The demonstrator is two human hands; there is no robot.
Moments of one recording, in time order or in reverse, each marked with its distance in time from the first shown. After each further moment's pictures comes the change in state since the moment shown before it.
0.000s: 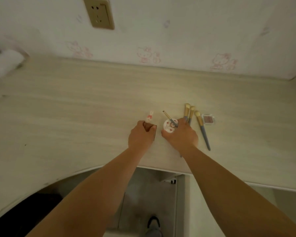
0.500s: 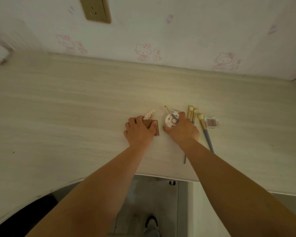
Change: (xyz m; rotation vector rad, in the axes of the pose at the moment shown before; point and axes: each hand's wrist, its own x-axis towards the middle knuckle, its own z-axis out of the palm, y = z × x) left_hand 0.037 0.000 0.009 0.266 0.120 0.037; right_hand 0.038 -0.016 0.003 -0.074 -0.030 0.074
